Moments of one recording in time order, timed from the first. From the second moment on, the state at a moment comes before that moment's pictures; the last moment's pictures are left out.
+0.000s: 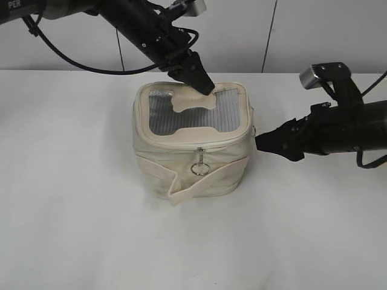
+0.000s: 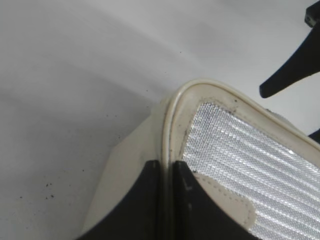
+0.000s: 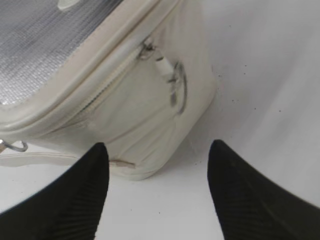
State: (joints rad) left arm -0.44 2.35 -2.12 -0.74 1.22 0.91; right arm 0.18 1.69 -0.69 1.68 0.49 -1.84
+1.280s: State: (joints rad) left arm -0.44 2.35 -2.12 -0.74 1.22 0.91; right arm 0.18 1.96 -0.92 1.77 0.59 -1.90
